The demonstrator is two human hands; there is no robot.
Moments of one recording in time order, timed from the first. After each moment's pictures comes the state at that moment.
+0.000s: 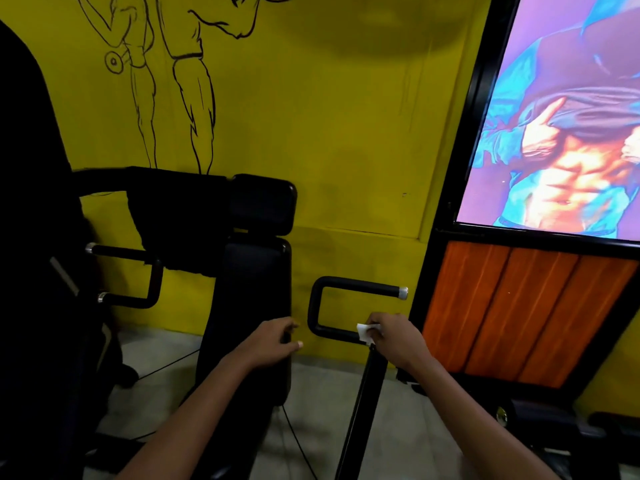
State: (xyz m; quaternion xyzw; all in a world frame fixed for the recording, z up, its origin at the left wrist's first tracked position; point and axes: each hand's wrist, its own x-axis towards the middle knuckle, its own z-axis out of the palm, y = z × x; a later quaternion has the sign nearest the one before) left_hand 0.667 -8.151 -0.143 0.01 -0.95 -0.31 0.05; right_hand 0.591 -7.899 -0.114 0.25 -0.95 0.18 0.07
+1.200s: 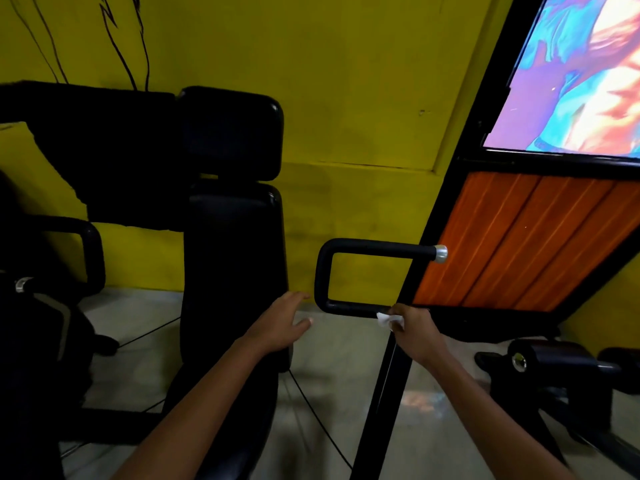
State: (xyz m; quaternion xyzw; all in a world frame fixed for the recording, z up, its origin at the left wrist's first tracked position) left_hand 0.514 -8.212 -0.246 -0.04 -0.96 -0.29 0.01; right_hand 0.464 -7.941 -0.248 0.15 -0.95 0.28 0.02
